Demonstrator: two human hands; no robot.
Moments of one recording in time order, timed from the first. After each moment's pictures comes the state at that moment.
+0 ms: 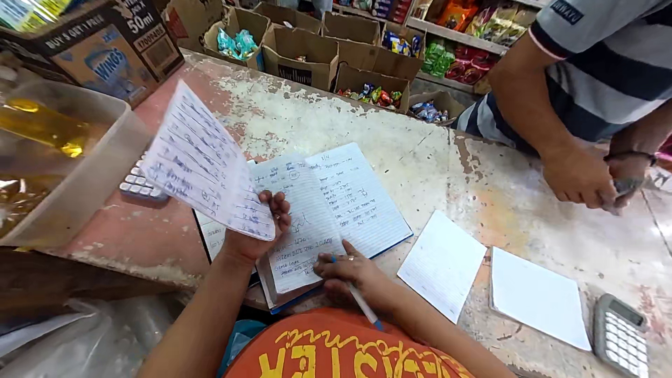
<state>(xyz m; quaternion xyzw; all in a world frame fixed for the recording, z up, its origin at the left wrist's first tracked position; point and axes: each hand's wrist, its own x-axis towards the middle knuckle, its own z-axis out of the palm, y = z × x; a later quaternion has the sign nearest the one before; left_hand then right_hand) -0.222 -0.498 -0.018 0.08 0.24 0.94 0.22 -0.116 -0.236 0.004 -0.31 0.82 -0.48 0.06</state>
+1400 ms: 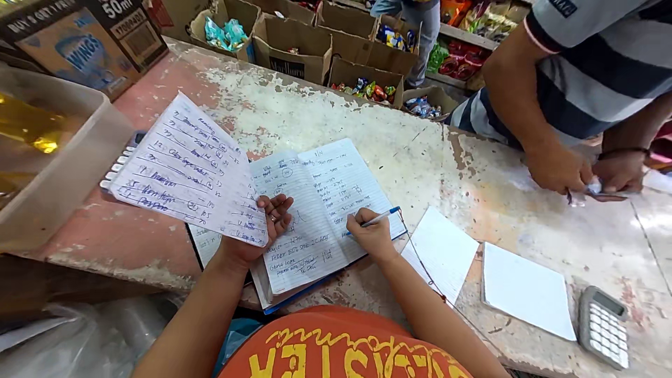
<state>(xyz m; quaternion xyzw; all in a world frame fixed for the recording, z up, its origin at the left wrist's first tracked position) -0.217 -0.495 -0.032 0.03 0.22 0.95 0.24 -0.176 -0.214 -0.016 -0.04 0.82 -0.56 -0.10</state>
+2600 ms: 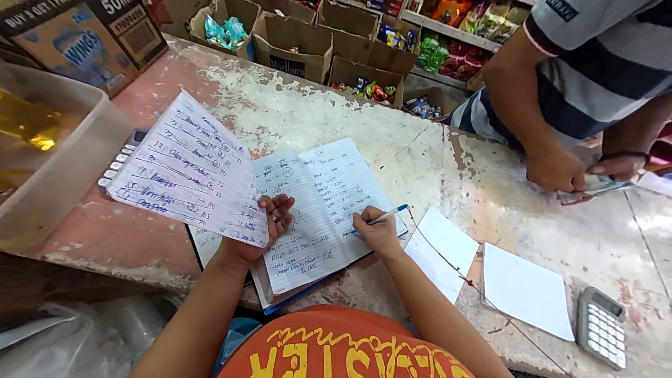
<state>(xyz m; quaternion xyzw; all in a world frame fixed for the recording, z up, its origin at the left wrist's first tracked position) -0.218 -0.494 -0.033 0.04 0.22 0.94 0.24 -0.178 -0.205 -0.015 -0.03 0.82 -0.56 -0.12</state>
